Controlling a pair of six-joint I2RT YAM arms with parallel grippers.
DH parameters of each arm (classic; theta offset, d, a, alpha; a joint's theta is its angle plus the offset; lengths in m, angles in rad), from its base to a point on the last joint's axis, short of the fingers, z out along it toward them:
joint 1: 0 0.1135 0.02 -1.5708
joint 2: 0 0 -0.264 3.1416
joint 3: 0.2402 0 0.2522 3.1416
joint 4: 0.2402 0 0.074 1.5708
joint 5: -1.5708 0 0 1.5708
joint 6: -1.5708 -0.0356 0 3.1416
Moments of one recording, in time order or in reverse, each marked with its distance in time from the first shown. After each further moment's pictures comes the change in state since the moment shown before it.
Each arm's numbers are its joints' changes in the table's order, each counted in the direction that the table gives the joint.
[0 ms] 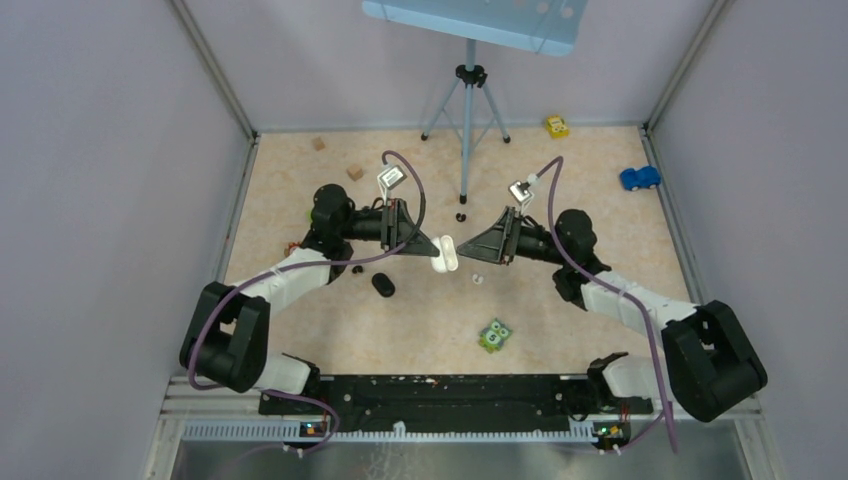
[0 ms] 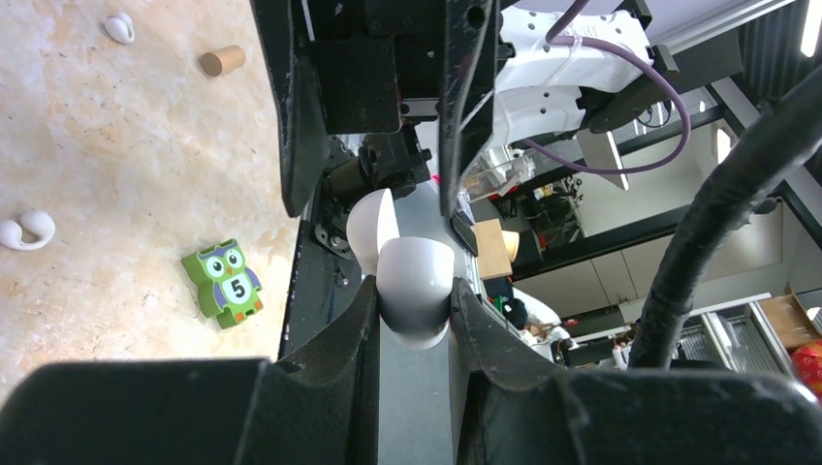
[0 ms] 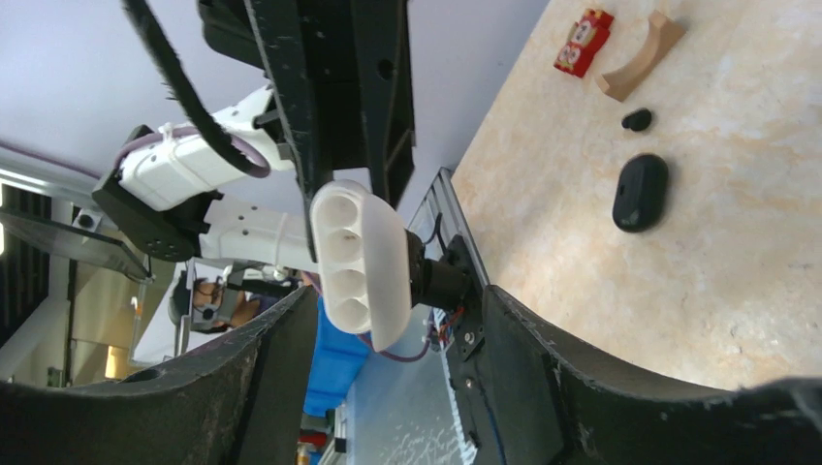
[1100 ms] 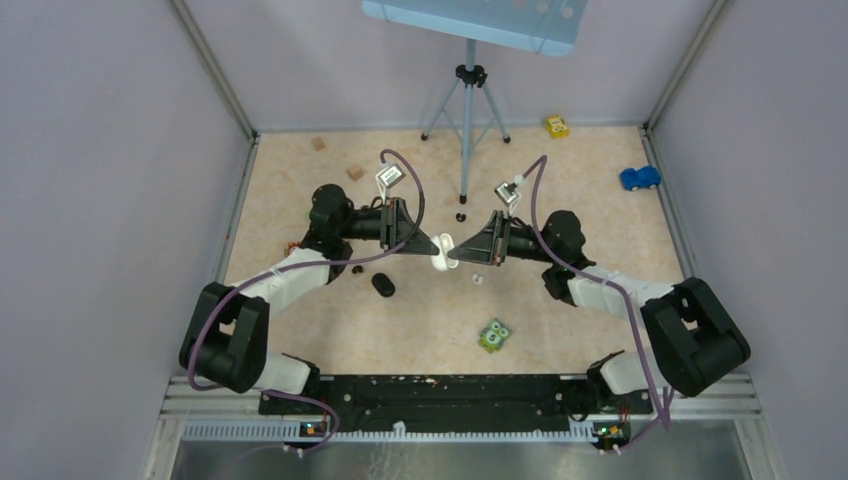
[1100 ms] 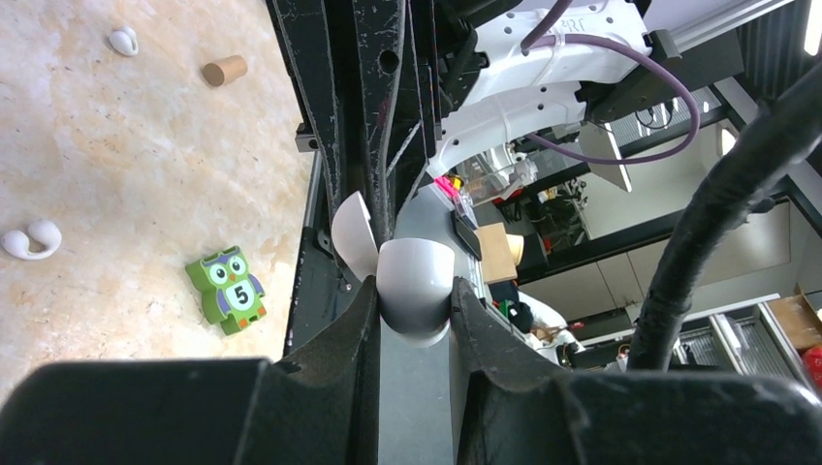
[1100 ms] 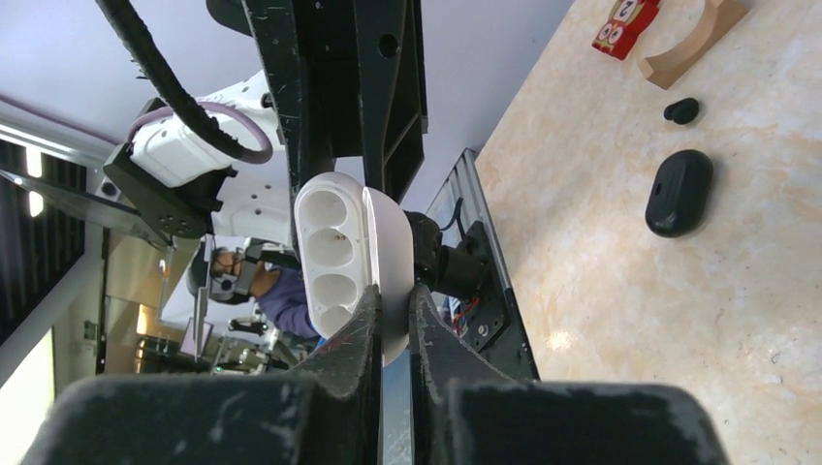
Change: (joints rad) left arm 0.002 -0.002 0.000 -0.021 0.005 0.002; right arm 0.048 0.126 0.013 -0.169 0.048 -0.052
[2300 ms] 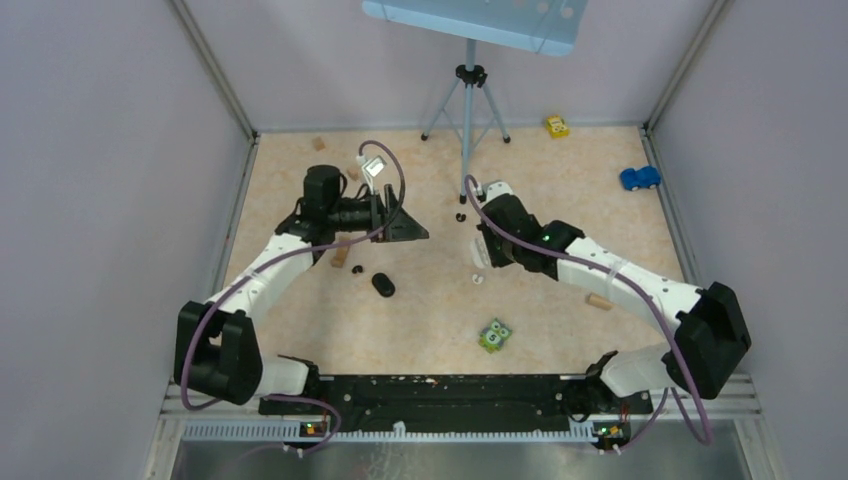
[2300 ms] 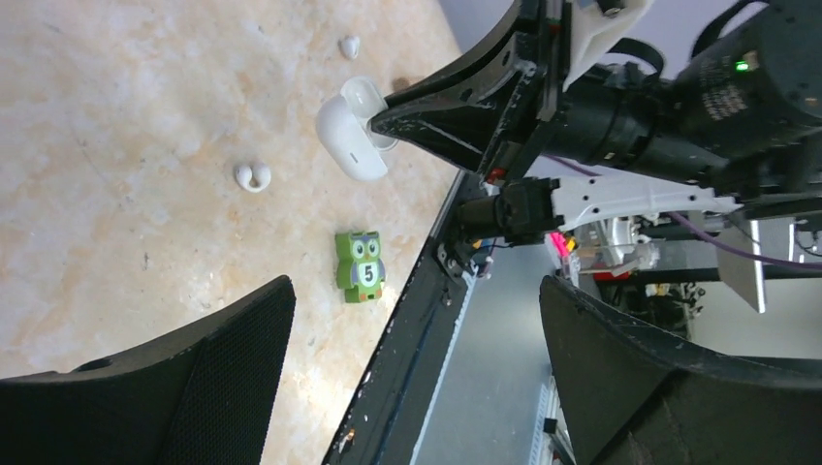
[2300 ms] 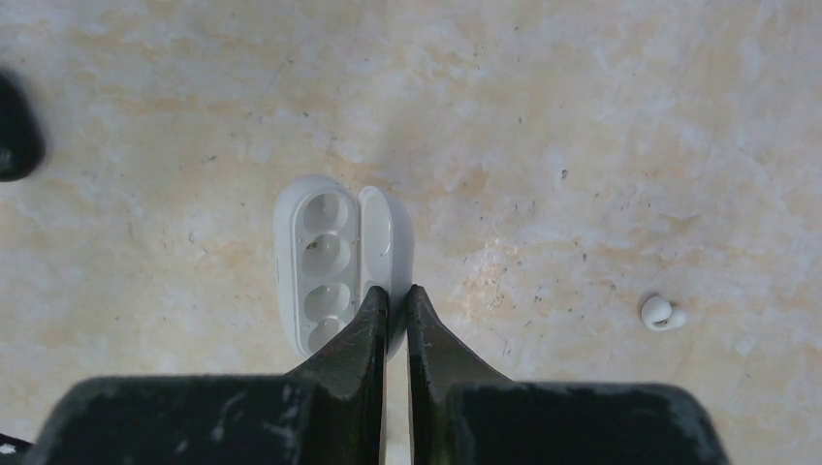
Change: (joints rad) left arm 0.127 -0.068 0.195 0.842 0.202 -0.516; right arm 0.254 -0.020 0.514 1.507 -1.162 0.918
